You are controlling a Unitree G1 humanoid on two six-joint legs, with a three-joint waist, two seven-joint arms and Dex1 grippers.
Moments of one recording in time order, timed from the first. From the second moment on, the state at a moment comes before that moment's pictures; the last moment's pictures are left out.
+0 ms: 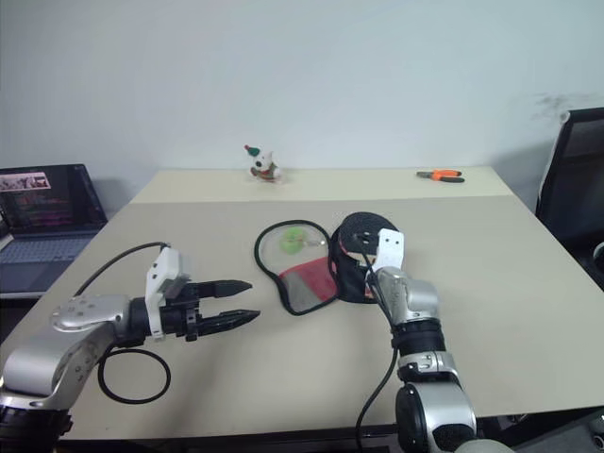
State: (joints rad) left arm -0.32 0.83 0.15 -0.21 -0.55 0.52 -1.08; right arm -0.93 0.05 -0.23 0.46 0.21 0.81 -0.14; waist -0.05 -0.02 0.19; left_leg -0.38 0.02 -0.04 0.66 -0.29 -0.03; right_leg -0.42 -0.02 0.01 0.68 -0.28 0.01
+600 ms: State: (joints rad) left arm -0.32 0.83 0.15 -0.21 -0.55 0.52 -1.07; right arm -0.90 0.08 -0.18 0.29 0.23 0.86 -0.14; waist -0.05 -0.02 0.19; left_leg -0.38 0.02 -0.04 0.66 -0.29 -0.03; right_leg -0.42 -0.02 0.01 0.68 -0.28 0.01
